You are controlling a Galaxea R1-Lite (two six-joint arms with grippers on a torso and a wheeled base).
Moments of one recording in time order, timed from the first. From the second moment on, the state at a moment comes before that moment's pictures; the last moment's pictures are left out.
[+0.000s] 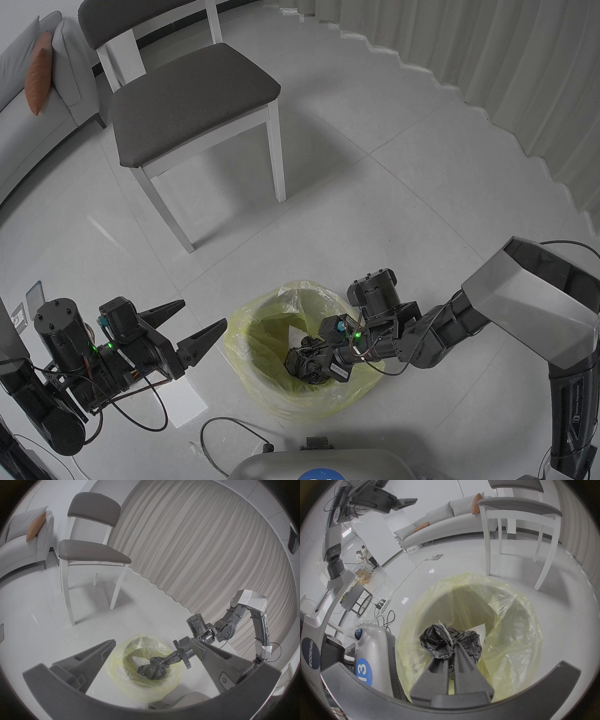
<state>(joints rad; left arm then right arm) -0.33 1.76 -0.12 -1.55 -0.35 -0.18 0.61 2.37 -1.26 -0.38 0.31 -0.57</state>
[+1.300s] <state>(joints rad) -0.31 1.73 -0.10 -1.55 -0.27 -0.17 0.52 2.09 -1.12 -0.42 0.24 -0.56</state>
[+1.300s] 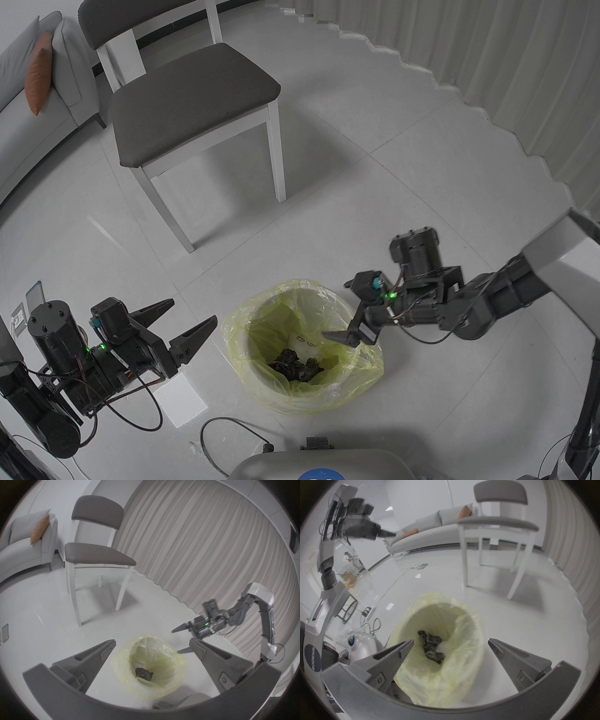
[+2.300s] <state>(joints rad) -0.17 0.87 -0.06 -0.82 -0.22 -0.01 0.13 0.79 -0.44 -0.46 -0.01 -0.08</state>
